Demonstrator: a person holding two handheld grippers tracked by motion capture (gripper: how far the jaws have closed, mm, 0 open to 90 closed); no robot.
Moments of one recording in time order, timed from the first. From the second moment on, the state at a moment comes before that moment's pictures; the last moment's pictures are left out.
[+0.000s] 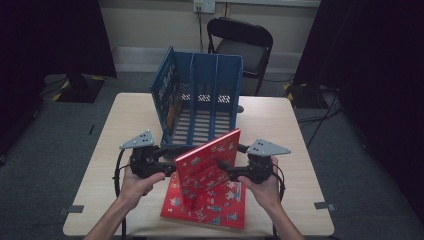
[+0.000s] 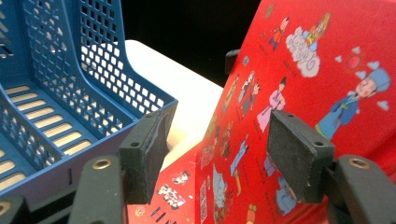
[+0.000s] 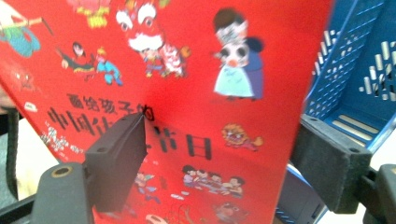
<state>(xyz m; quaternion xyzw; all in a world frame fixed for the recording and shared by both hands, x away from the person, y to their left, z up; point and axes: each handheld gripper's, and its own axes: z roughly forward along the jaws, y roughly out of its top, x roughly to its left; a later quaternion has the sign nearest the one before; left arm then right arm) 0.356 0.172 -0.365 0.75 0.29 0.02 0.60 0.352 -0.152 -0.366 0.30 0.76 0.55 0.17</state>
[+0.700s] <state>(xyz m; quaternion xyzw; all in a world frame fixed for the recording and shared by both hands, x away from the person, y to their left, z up) 0.351 0.162 -0.368 0.75 0.26 0.01 0.61 0.353 -0.147 -0.361 0.30 0.76 0.55 0.18</state>
